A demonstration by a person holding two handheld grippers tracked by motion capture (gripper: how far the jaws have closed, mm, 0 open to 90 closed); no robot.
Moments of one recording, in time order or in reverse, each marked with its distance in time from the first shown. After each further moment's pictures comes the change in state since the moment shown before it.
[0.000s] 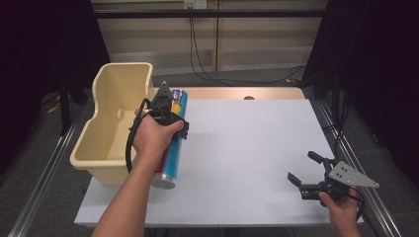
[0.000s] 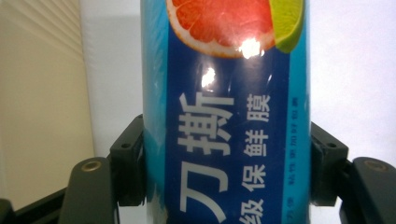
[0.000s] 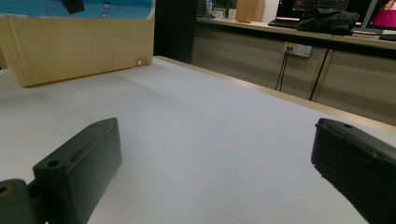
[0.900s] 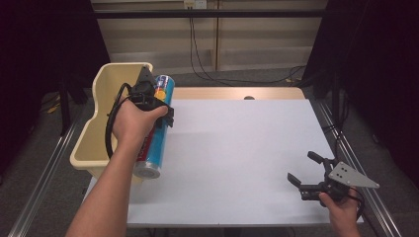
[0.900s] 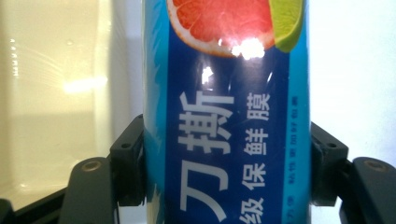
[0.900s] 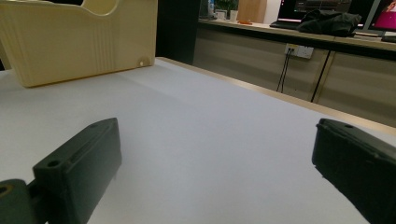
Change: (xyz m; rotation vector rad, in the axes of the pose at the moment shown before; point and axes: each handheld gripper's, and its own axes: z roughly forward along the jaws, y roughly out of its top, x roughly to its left) left arm 0.024 0.014 -0.044 -0.031 0.014 -0.028; right arm 0.002 0.001 0.000 -0.005 0.007 0.001
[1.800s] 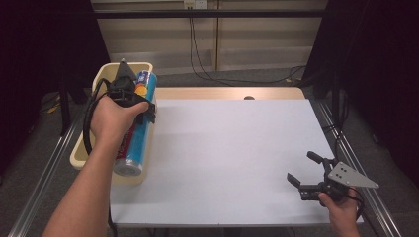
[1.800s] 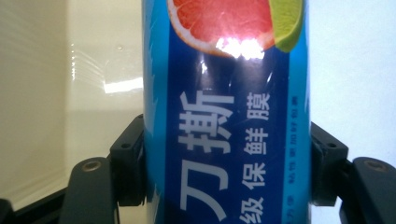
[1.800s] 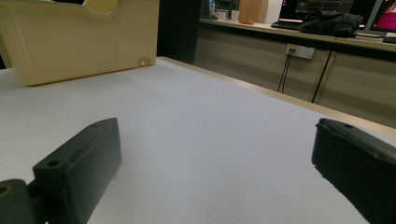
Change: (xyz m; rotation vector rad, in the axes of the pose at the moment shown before) left arm 0.037 0.001 -0.023 -0.025 0.047 -0.030; right arm 0.001 0.000 0.001 -0.001 0.000 -0.007
